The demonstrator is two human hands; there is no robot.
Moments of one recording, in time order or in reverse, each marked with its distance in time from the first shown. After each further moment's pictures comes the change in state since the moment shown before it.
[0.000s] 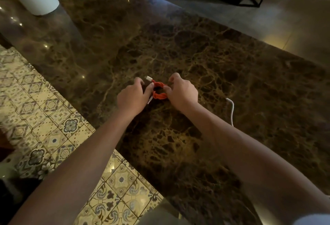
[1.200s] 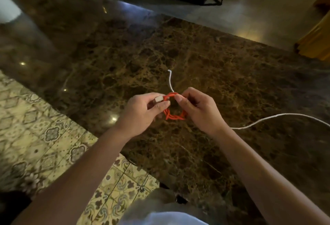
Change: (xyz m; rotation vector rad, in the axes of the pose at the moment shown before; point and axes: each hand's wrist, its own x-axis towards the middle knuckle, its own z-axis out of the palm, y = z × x) left_hand -0.223 0.152 -0.016 -0.622 -0.300 0.348; right_hand -0.223 0.169 -0.130 0.686 0.035 -0.141
